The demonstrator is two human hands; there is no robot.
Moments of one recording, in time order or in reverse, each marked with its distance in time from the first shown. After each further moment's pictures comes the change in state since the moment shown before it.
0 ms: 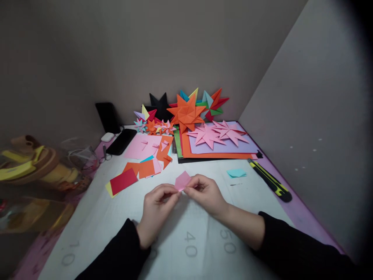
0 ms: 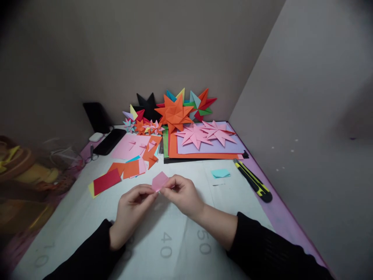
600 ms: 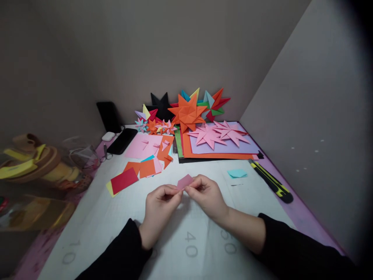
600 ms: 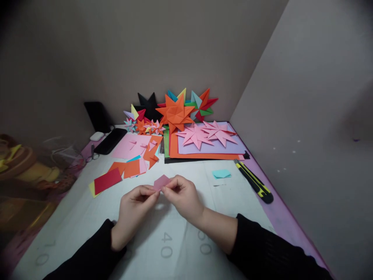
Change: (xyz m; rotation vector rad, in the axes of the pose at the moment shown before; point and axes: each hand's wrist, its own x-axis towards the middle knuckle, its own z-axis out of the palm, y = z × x) left_hand -0.001 0.009 0.010 -0.131 0.088 -0.198; right_hand -0.006 0.003 0.004 -0.019 0.072 -0.011
